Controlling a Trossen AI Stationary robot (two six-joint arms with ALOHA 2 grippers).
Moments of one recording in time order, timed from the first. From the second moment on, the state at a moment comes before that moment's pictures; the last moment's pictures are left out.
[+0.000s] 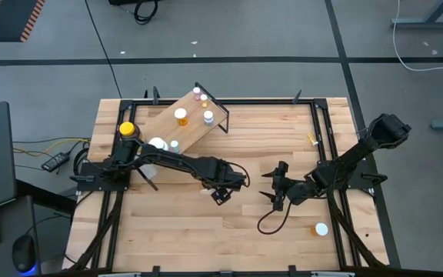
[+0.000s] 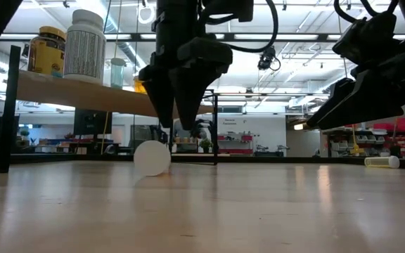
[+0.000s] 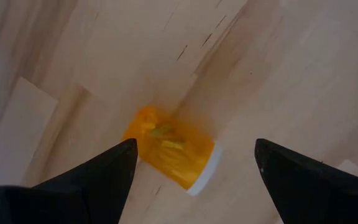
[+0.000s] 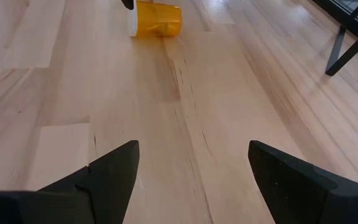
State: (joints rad) left arm -0.17 2.12 1.78 -1.18 -0.16 -0.74; right arm 0.52 1.33 0.37 0.25 0.68 0.35
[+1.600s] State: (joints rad) left arm -0.38 2.22 1.78 -1.33 -0.55 0.17; right arm 0.52 1.33 0.37 0.25 0.66 0.39
